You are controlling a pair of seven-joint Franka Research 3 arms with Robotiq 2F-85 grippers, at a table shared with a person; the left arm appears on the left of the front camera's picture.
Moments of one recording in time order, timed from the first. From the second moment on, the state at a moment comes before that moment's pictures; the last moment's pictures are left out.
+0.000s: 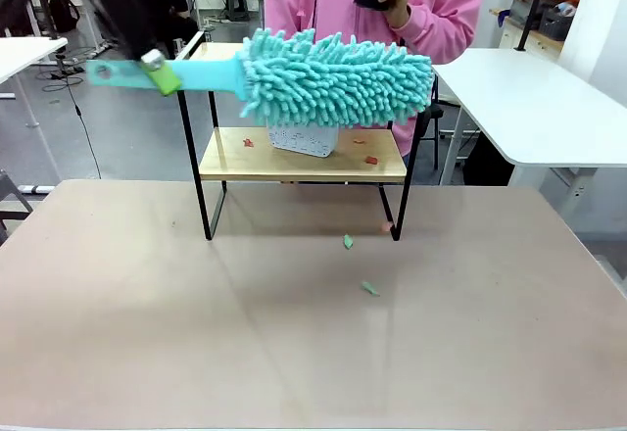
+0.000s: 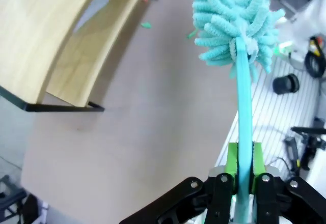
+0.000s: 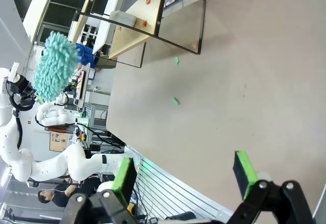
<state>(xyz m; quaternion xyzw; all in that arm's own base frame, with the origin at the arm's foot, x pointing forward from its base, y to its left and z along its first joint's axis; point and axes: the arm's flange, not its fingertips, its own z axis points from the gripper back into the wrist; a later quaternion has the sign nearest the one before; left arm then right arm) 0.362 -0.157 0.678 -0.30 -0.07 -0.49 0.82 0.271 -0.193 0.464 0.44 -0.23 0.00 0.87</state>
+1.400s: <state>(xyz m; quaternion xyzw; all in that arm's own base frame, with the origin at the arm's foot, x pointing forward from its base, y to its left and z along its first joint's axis) 0.296 0.185 0.582 -0.46 -0.17 0.12 0.86 0.271 -0.194 0.464 0.44 -0.23 0.00 0.87</state>
